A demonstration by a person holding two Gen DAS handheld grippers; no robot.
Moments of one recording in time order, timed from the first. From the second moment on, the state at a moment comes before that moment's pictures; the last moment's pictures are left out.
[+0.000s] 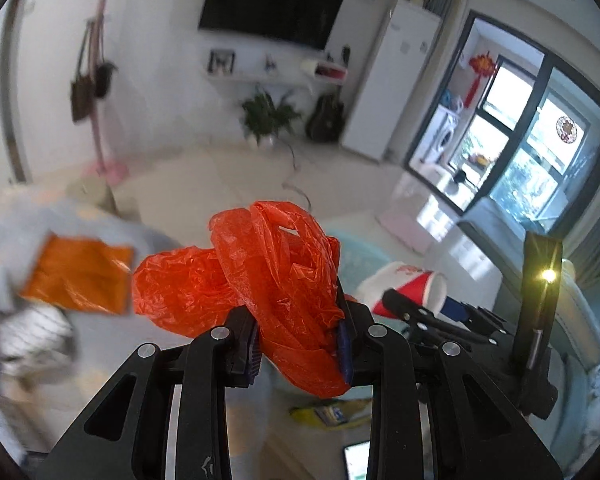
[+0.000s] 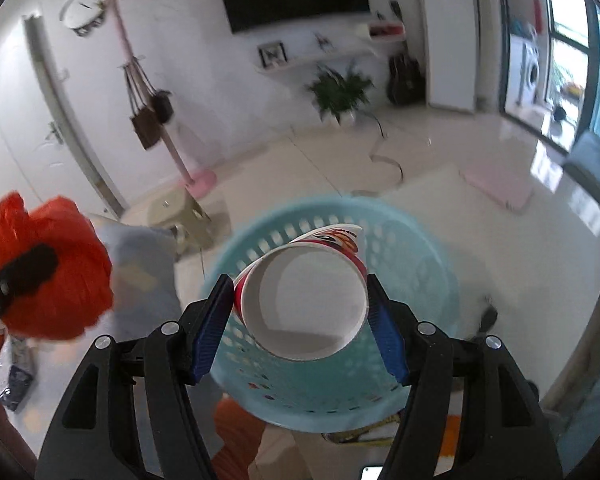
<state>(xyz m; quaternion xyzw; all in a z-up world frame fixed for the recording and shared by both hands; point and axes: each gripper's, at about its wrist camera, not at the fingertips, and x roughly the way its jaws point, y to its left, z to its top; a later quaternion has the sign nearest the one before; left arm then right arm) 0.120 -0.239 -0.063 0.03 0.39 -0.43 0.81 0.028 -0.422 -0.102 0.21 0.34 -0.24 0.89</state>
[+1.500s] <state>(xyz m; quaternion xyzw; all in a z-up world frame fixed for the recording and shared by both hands) 0.079 -0.012 0.013 -0.09 0.29 -0.30 0.90 0.031 -0.243 -0.022 0.08 0.27 -0.07 0.96</state>
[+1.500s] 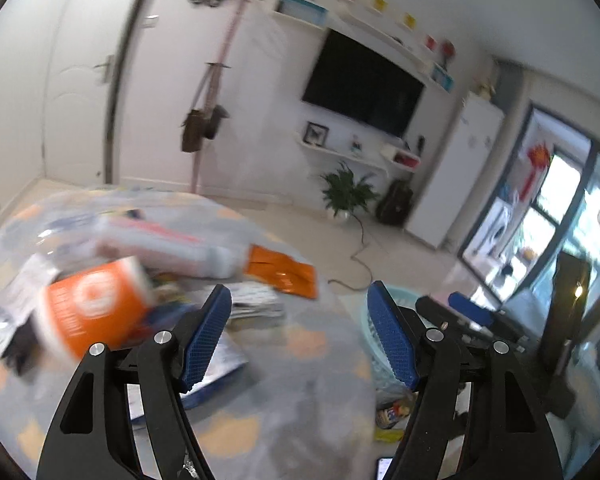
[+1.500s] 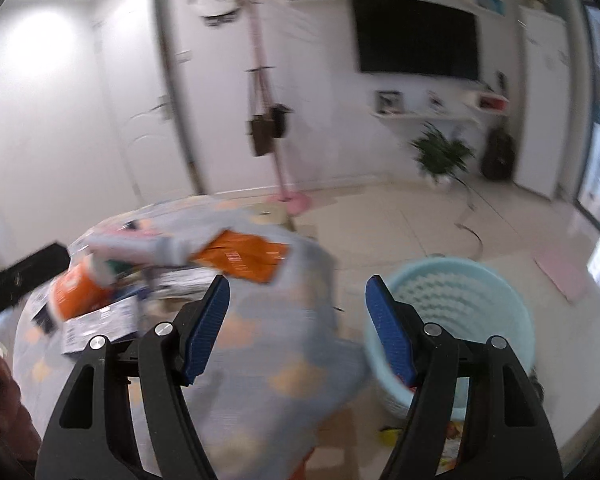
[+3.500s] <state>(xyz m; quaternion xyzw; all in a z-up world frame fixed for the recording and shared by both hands) 0.128 0.181 -0.072 -0.06 0.40 -0.09 0.91 0.140 -0.120 -0.110 0.20 0.45 0.01 0.87</state>
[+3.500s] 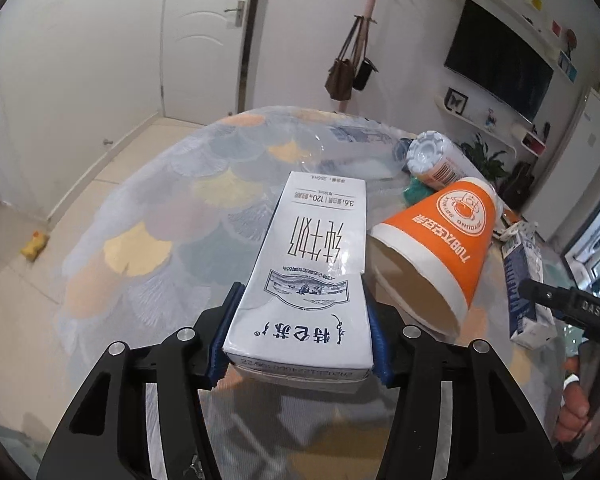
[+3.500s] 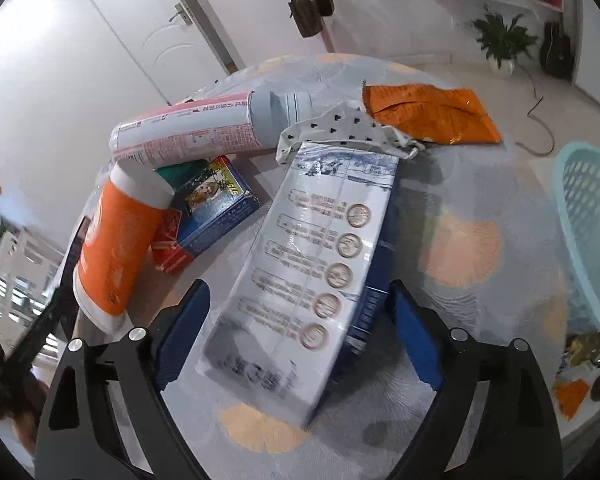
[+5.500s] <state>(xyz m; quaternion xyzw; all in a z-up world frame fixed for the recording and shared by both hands) 0.096 -0.062 0.055 -0.02 0.26 -0.31 0.92 0.043 -0.265 -0.008 0.13 0.30 -0.06 0.94</state>
